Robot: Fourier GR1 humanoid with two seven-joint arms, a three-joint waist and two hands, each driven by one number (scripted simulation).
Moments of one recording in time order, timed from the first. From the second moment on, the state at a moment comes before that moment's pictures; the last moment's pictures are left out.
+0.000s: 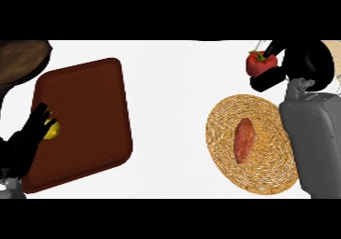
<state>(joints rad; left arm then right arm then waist) -0.01 0.32 0.16 -1.40 0.09 -0.06 0.07 -0.70 -0.20 -0.04 -1.47 0.96 0.24 0.84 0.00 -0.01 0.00</state>
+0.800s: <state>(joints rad) 0.03 0.32 0.18 -1.44 0.10 -0.09 0.07 -0.91 -0.28 -0.19 -1.77 0.91 0.32 0.98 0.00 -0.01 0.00</state>
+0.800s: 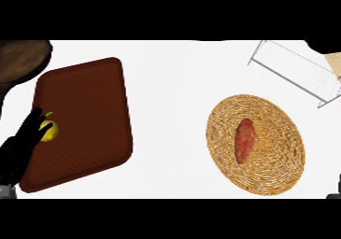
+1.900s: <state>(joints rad) 0.00 0.29 0.18 -1.46 0.06 -0.08 0.11 -1.16 -0.59 -0.24 -1.22 1.05 0.32 0.83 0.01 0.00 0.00</state>
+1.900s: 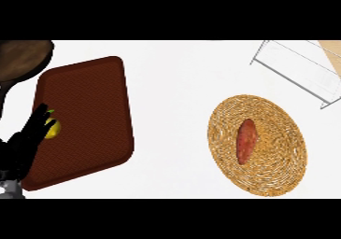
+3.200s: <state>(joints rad) -0.02 0.28 0.19 -1.44 0.05 -0.11 0.10 -1.18 -0.72 -0.37 -0.56 1.07 -0.13 0.53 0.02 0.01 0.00</state>
